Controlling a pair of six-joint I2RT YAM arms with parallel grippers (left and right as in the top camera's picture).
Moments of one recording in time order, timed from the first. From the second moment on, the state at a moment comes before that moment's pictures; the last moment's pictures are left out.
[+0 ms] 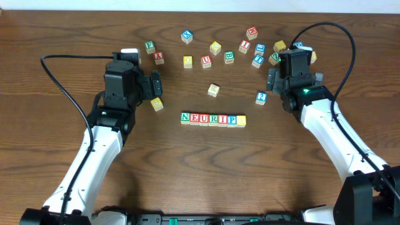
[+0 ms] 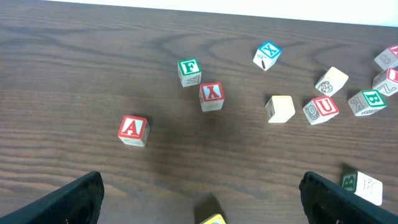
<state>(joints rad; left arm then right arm) -0.15 1.36 0.89 -0.16 -0.06 -0.16 0.22 1.58 1.10 -0.42 0.42 0.28</state>
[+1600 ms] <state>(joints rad) -0.16 0.15 0.04 0.05 0.08 -0.03 0.22 1.58 1.10 -0.43 0.42 0.28</state>
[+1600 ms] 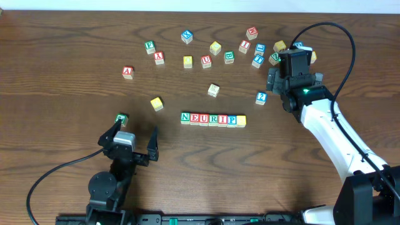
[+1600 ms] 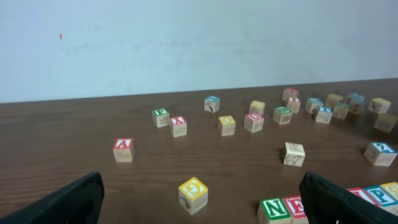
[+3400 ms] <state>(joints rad) -0.13 0.01 0.01 -0.09 0.18 0.11 0.22 1.58 1.10 -0.42 0.42 0.28</state>
